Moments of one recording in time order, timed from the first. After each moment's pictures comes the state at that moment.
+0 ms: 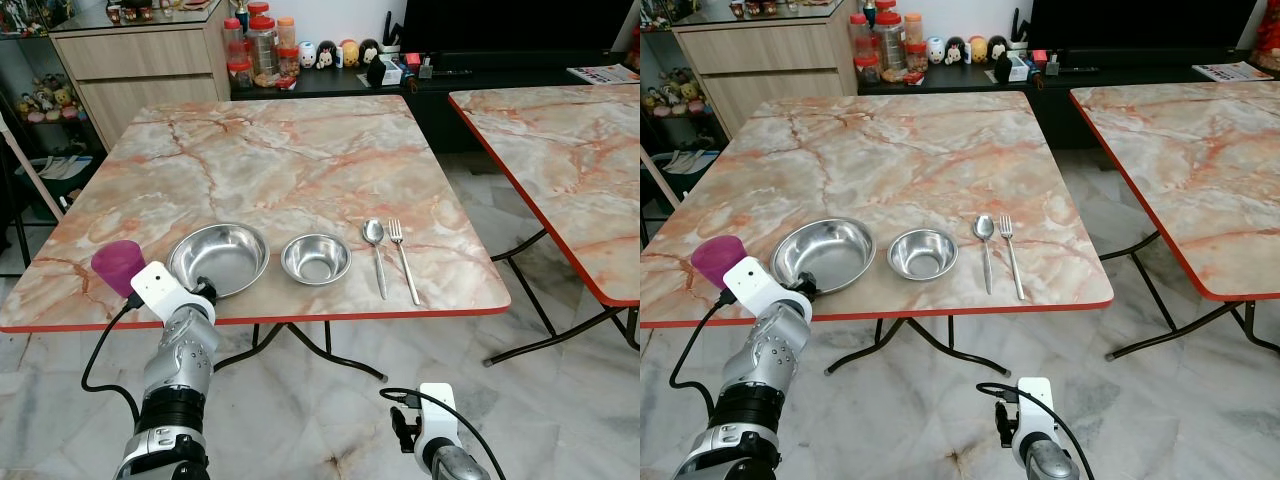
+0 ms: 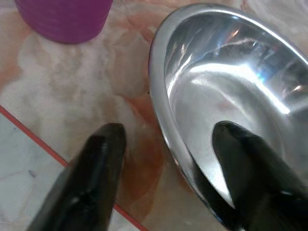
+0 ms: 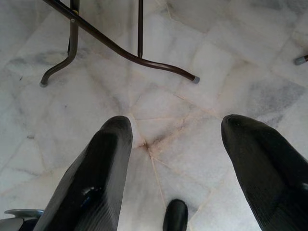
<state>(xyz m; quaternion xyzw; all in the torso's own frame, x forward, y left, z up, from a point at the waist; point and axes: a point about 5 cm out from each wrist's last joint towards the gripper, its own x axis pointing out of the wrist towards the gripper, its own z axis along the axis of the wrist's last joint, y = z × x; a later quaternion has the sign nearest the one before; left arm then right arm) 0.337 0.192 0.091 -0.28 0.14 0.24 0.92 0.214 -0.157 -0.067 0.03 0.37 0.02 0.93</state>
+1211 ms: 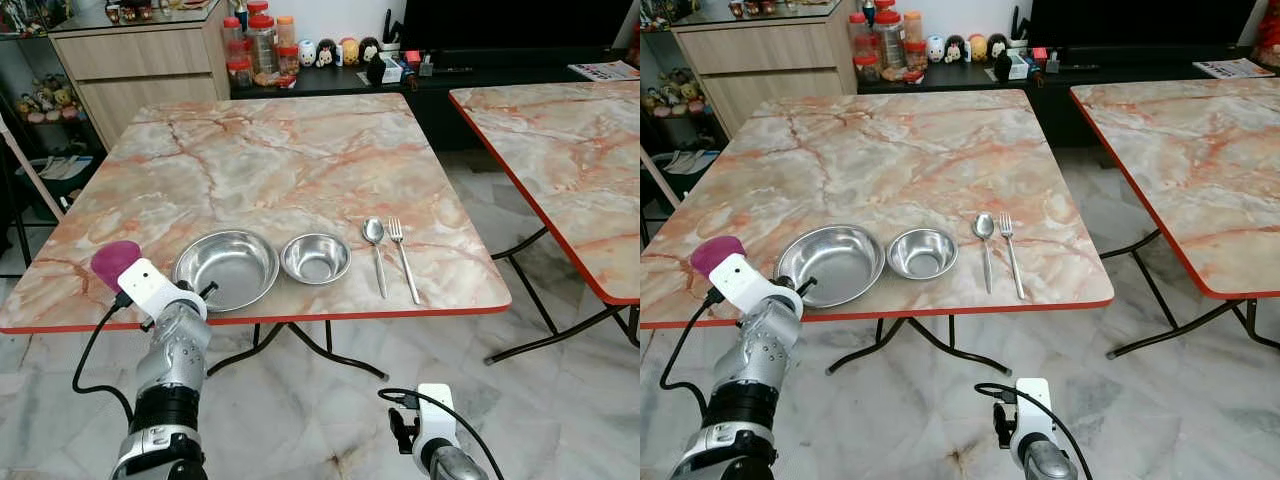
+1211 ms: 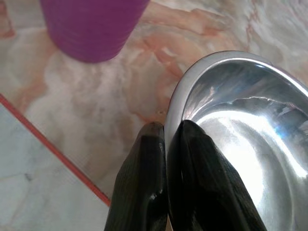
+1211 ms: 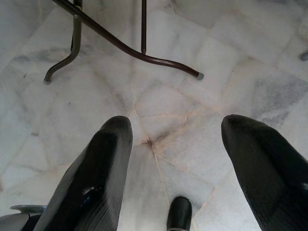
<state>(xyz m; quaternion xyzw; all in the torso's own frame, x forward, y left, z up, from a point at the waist) 0.331 0.204 0.094 -0.30 0.12 0.26 0.91 0.213 -0.154 -0.067 0.03 0.37 0.03 0.93</state>
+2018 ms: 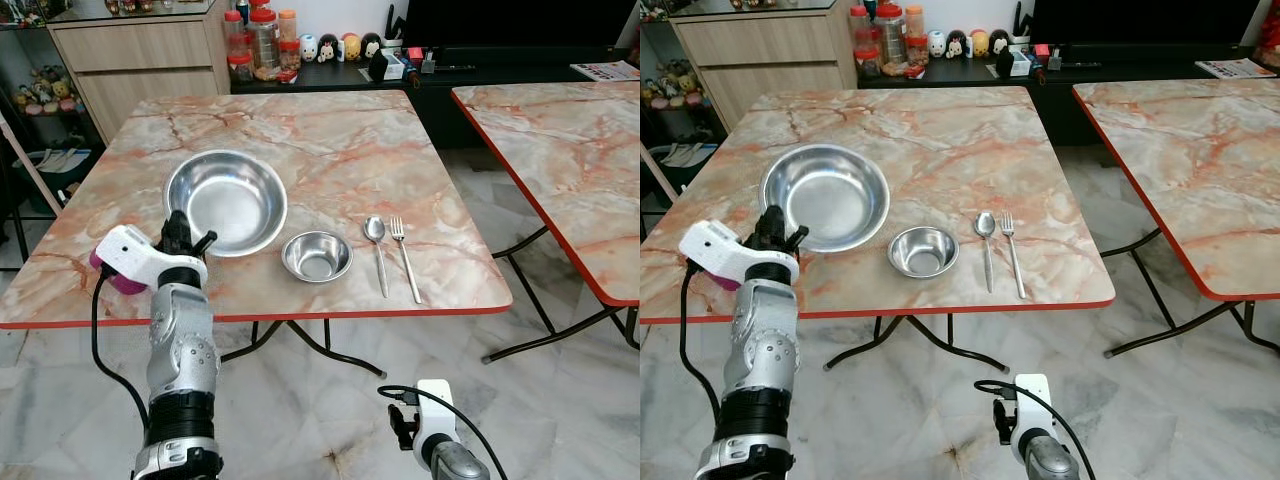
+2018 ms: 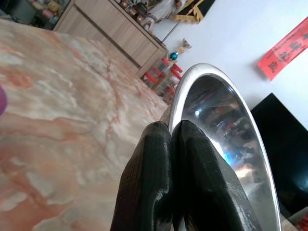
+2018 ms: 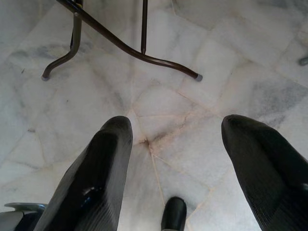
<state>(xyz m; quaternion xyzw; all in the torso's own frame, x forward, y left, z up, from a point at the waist) 0.334 0.185 0.166 -0.36 -0.16 0.11 0.91 0.218 -0.156 -0.065 0.02 0.37 0.04 0.93</state>
